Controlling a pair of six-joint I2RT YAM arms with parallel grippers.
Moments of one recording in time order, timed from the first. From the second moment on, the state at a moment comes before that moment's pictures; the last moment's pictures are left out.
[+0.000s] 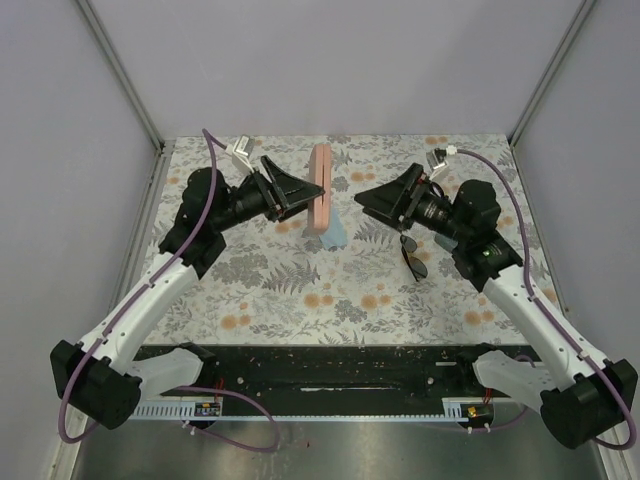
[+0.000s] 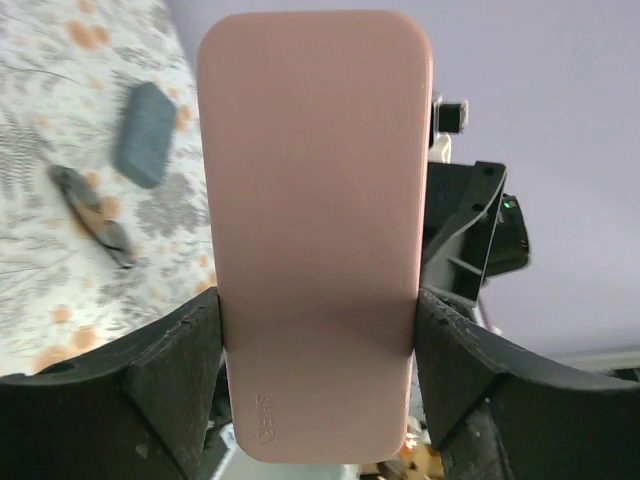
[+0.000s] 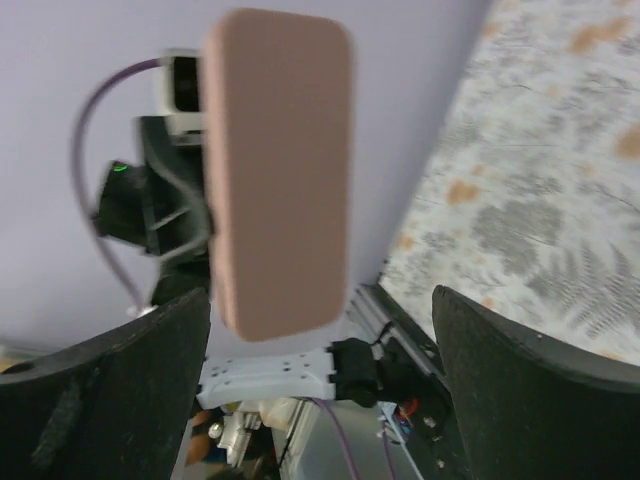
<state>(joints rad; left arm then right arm) -0.46 1.12 1.06 -0.03 0.53 -1.08 0.42 1.02 0.93 -0.02 -0.51 1.08</state>
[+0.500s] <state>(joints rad) -0.46 1.12 0.97 0.34 0.72 -1.38 0.42 1.16 1.06 0.40 -0.75 1.28</state>
